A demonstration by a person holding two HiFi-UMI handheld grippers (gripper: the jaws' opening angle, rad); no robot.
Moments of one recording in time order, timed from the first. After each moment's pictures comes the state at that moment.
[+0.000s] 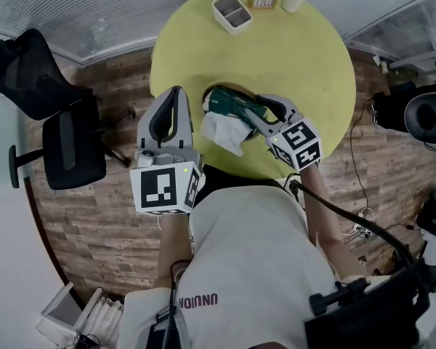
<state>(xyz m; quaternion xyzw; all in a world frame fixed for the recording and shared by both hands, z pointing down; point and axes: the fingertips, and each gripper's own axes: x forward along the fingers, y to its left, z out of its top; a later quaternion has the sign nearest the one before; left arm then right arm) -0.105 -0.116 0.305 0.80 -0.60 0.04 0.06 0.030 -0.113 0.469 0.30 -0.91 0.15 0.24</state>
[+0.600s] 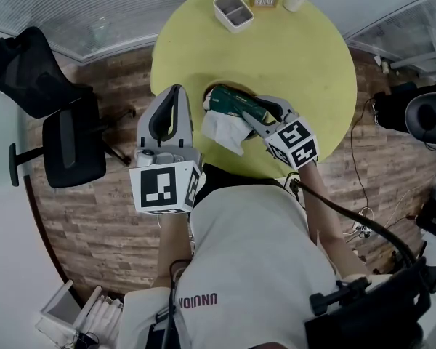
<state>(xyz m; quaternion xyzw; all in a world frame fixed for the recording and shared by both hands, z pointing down) -0.107 -0.113 0.304 0.79 -0.60 0.05 0.05 0.022 -0.104 0.486 0.28 -0.91 0.15 0.27</state>
